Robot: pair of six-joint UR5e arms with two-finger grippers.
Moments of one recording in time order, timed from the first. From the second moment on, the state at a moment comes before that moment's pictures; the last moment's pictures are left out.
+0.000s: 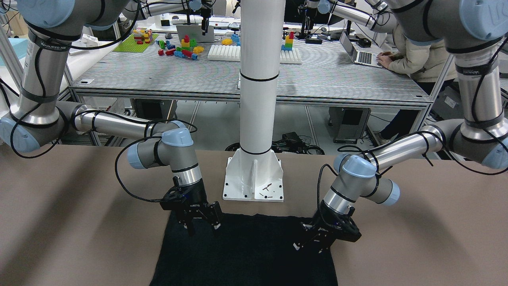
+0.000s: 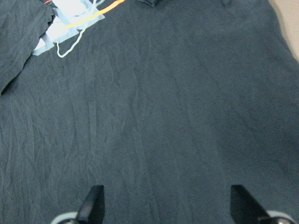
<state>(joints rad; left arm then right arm) -0.34 -1.67 -2.00 -2.31 -1.51 -1.75 0.23 -1.39 2.11 -1.17 1.31 1.77</state>
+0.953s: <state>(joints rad) -0.07 -1.44 -2.05 -2.31 -1.32 -1.83 0.06 -1.62 2.13 -0.91 1.17 1.81</state>
